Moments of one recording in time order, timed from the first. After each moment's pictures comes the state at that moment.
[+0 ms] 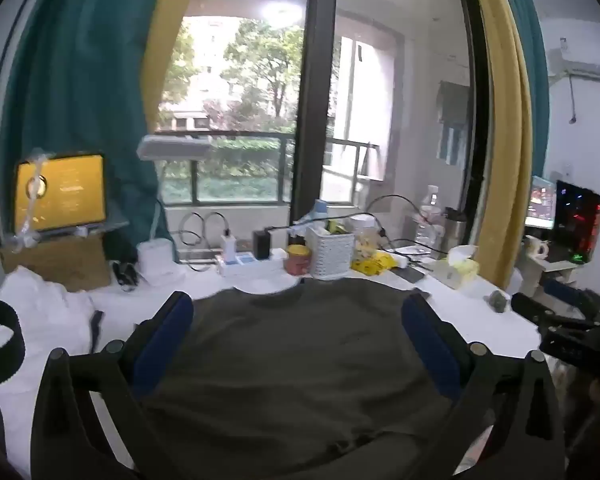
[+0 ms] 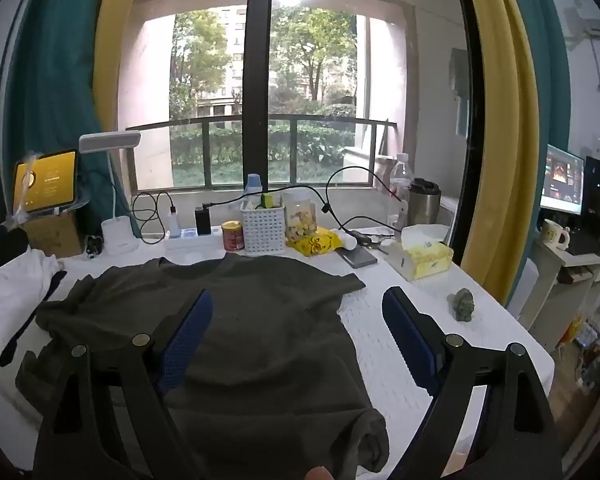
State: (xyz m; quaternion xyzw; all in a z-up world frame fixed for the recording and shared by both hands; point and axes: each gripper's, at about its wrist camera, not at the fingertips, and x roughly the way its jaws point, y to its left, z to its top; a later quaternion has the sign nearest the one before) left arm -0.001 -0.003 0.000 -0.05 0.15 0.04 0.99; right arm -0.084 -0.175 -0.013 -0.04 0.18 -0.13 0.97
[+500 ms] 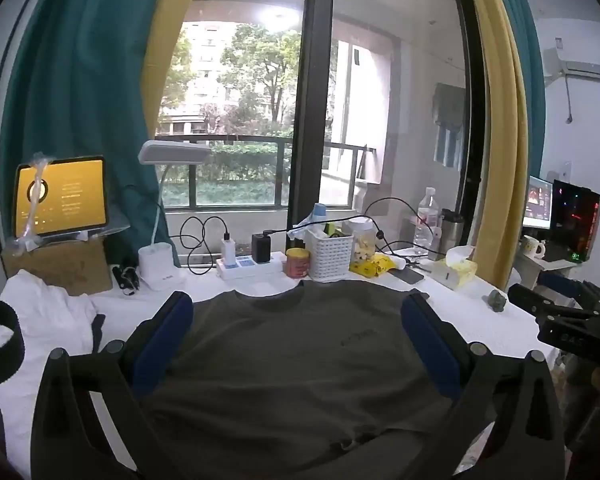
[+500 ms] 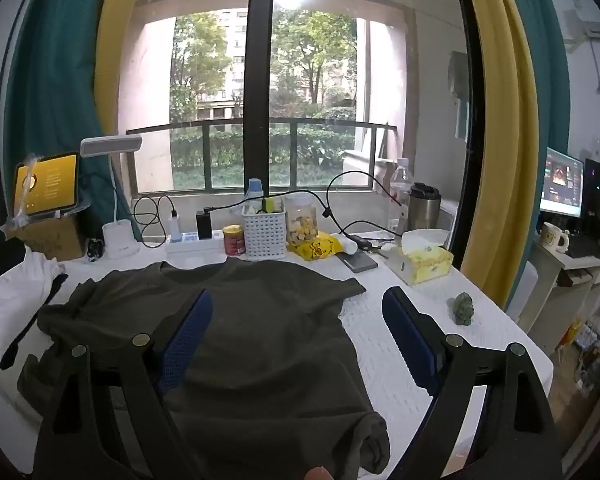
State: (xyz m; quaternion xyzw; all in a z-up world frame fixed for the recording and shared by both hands) left arm -0.011 0.000 0.003 -0.05 0.14 0.01 0.99; right arm -0.085 -0.178 -0.012 -0.05 0.17 -0.13 0.97
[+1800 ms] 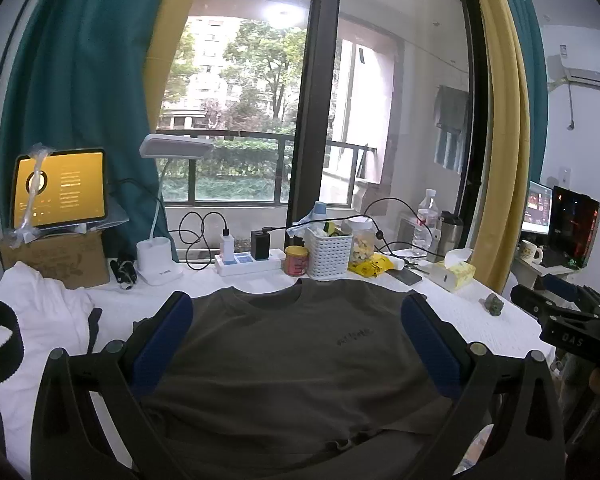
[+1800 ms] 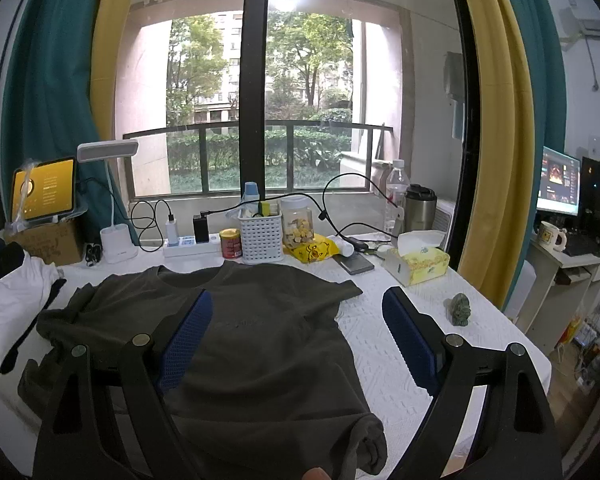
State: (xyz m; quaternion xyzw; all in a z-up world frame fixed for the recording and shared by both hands) left arm -0.008 0.002 0.001 -0.06 0.15 0.01 0.99; right arm -0.086 -0.176 -0.003 -0.04 0.17 -0.13 0.98
